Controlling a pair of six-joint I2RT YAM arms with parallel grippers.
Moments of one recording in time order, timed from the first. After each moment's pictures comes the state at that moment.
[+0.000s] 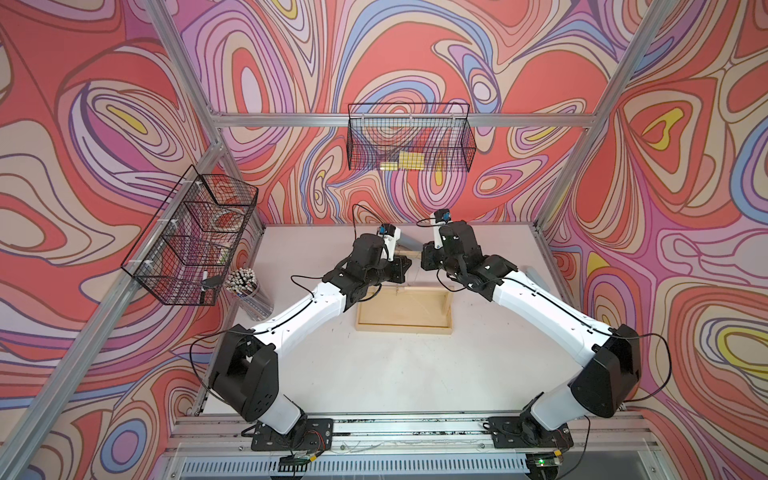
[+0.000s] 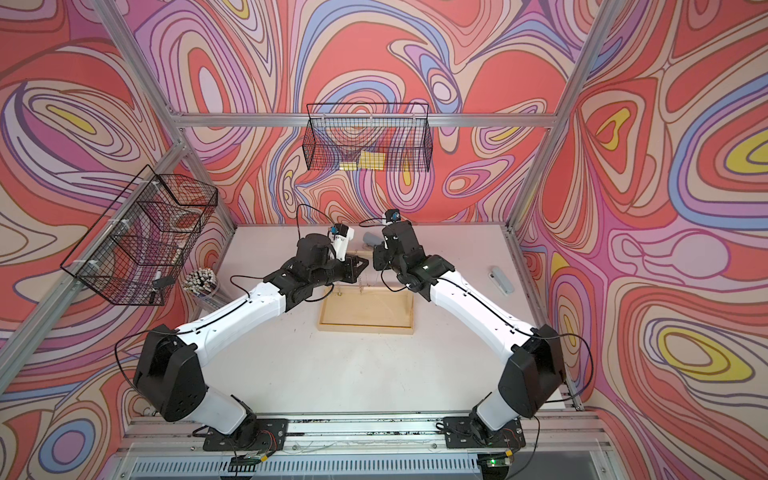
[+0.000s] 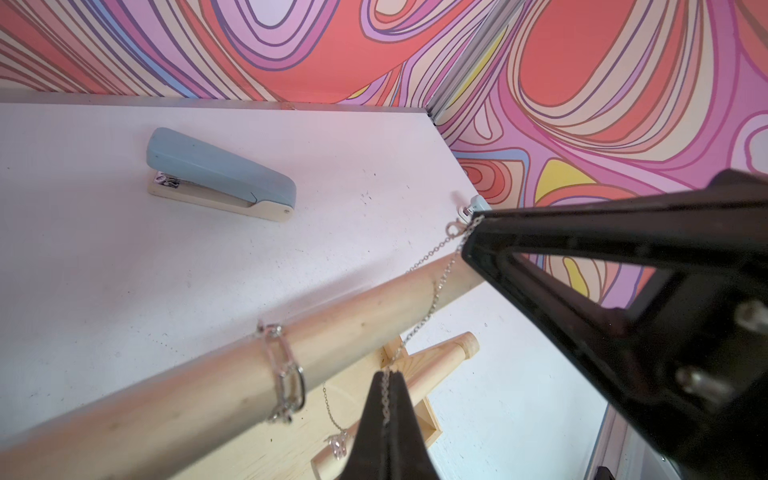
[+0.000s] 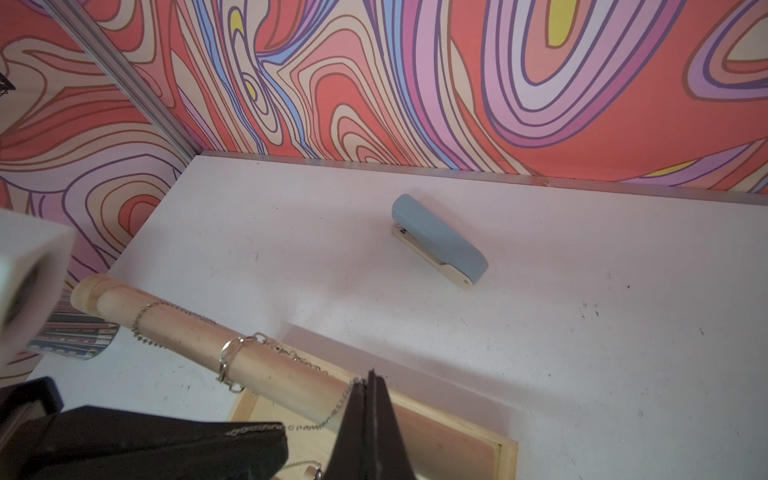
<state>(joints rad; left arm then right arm) -0.58 1.55 1.22 -0.12 0.25 -0.46 0.62 1.56 1.42 -0.40 0.19 0.31</state>
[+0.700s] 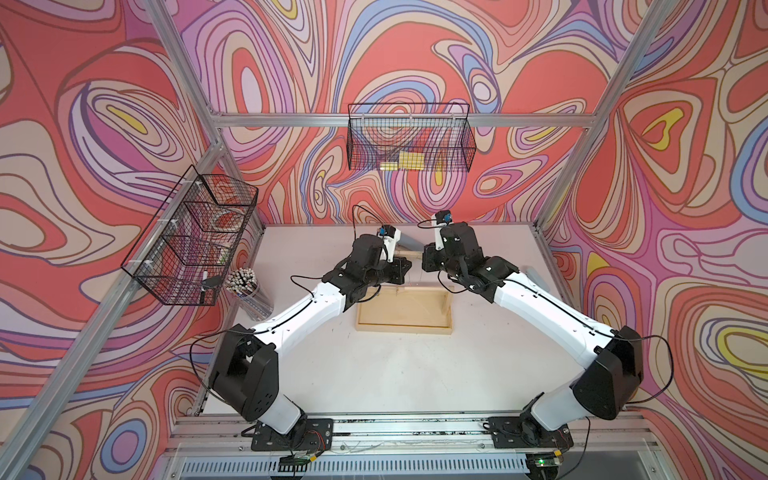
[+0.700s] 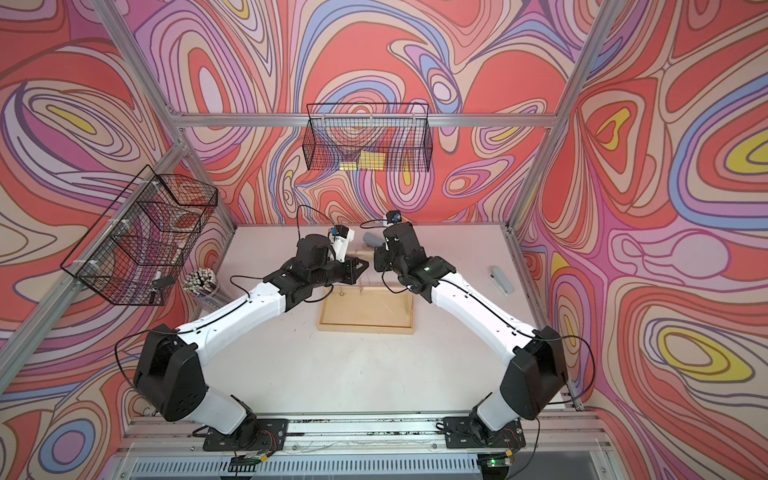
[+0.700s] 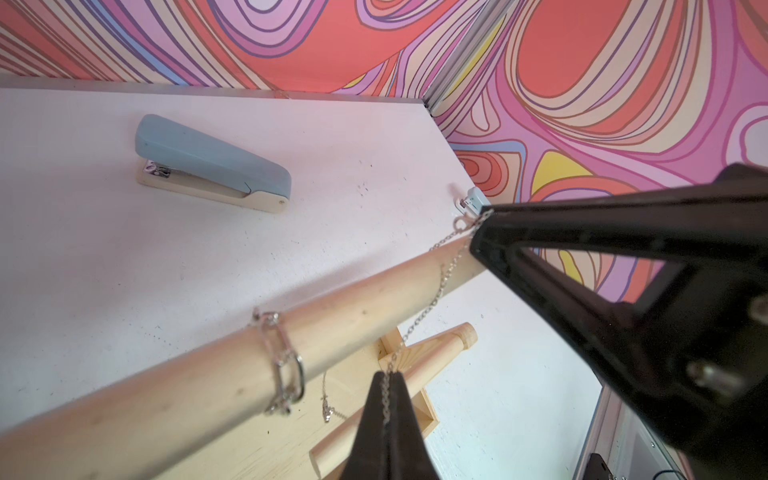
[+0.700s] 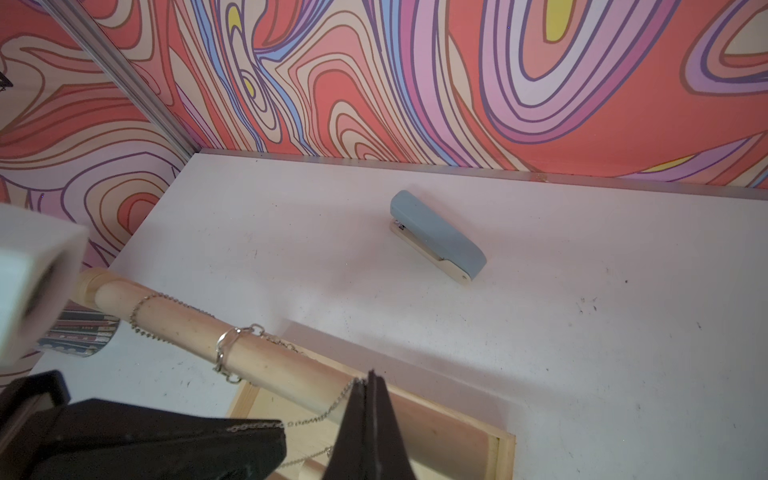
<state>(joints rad) -0.58 1.55 1.20 -0.13 0.28 -0.46 0.62 1.54 1.40 -0.40 0.19 0.31</state>
